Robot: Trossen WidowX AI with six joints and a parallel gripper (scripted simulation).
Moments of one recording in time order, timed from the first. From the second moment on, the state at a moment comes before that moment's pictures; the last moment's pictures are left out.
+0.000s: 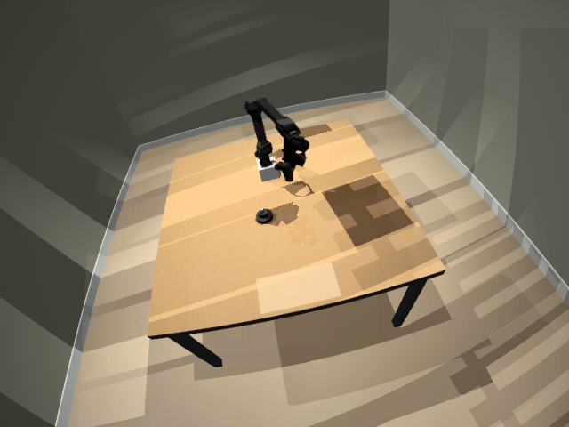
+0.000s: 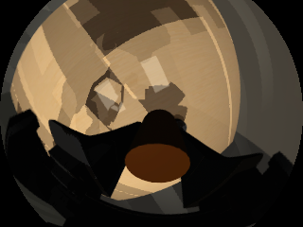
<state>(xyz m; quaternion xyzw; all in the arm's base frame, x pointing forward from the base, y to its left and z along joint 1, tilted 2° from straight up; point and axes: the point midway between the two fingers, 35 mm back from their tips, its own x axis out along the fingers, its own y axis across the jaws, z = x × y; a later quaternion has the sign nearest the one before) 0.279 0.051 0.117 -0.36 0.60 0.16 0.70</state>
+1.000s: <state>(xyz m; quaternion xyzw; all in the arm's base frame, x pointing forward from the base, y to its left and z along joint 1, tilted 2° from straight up) 0.303 0.048 0.011 -0.27 0.64 0.27 0.66</state>
